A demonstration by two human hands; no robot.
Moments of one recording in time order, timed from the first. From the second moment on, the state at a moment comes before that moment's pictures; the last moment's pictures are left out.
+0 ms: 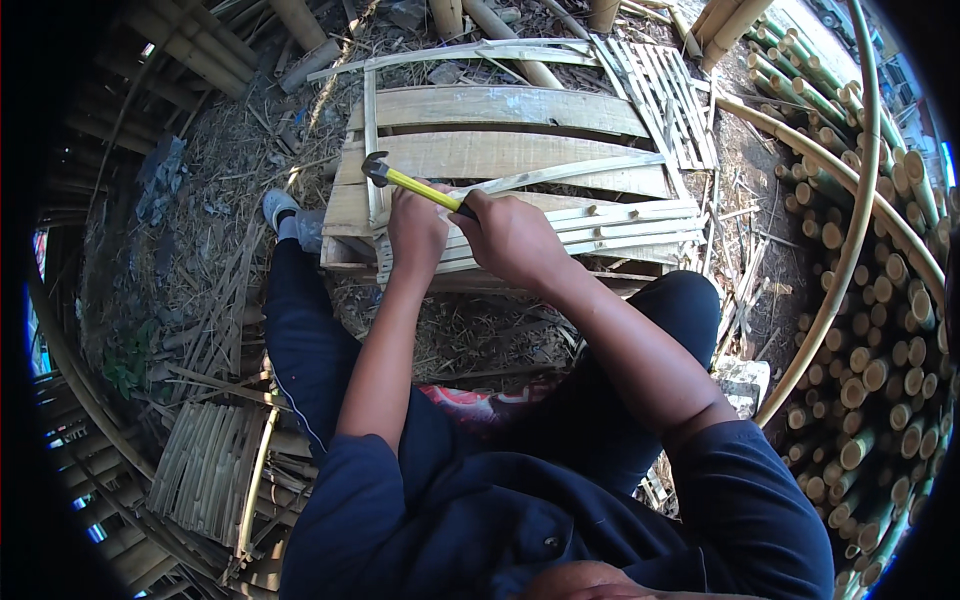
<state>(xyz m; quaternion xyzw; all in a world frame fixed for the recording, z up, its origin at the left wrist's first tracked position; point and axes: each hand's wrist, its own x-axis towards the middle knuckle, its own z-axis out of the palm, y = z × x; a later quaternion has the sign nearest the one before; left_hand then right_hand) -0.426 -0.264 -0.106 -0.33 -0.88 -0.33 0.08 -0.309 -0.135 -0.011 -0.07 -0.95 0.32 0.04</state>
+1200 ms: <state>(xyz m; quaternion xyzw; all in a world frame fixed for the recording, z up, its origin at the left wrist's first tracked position) -0.370 -0.284 -0.093 -0.36 -0.92 -0.15 0.04 -0.326 -0.123 0.016 0.00 -0.93 0.37 0.03</state>
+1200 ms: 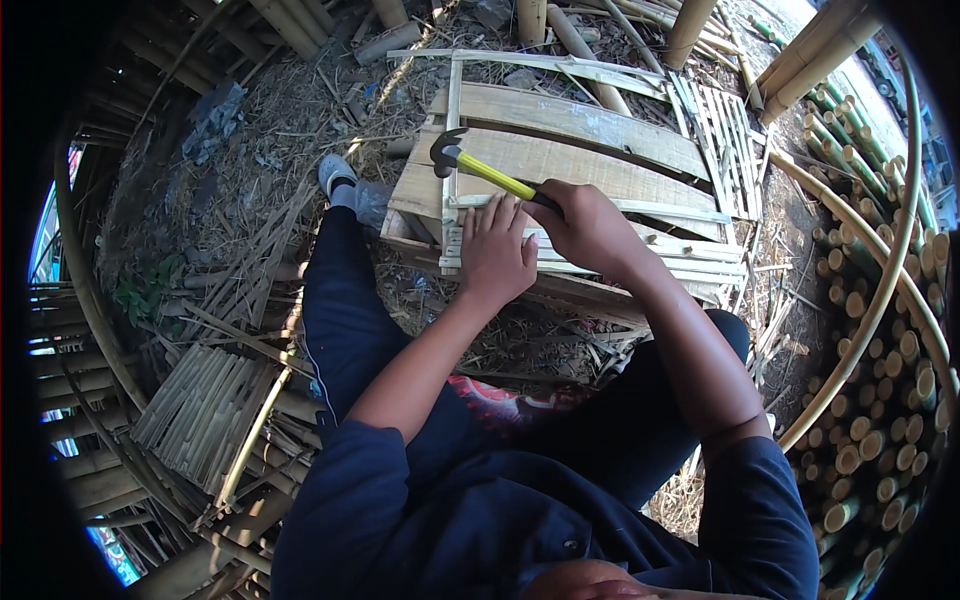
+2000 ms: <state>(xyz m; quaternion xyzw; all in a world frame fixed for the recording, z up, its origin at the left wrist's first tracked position) -0.369 -0.282 -0.094 -0.38 -0.90 -0.20 0.09 -0.374 -0.074 -0.072 0.11 -0.97 0.23 0.01</state>
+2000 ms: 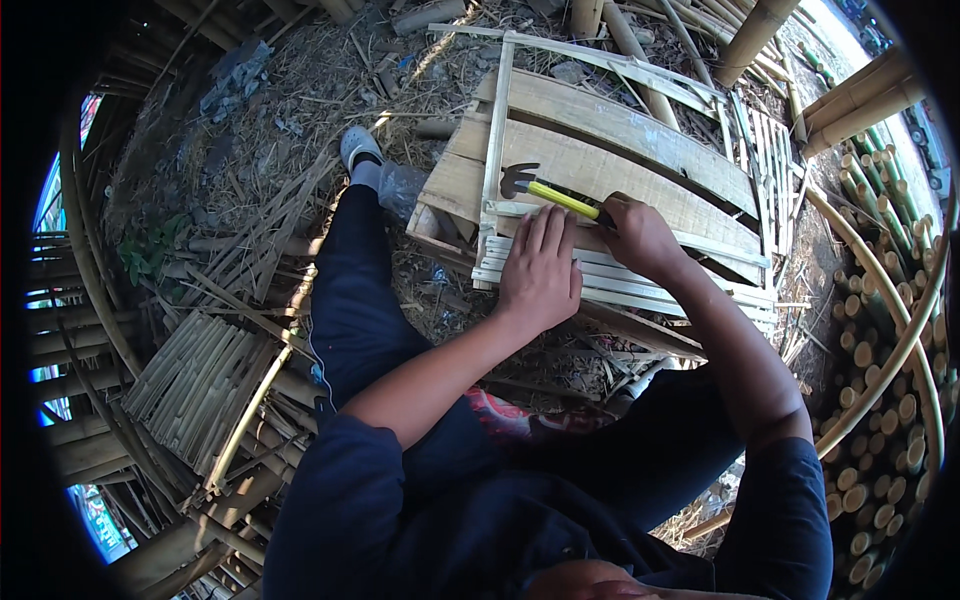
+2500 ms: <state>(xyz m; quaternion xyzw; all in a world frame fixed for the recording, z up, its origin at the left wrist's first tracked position) -0.371 -0.281 -0.098 -0.38 -0.90 -0.19 0.11 -0.368 -0.092 -0.047 0.10 -0.95 0.29 0.01</state>
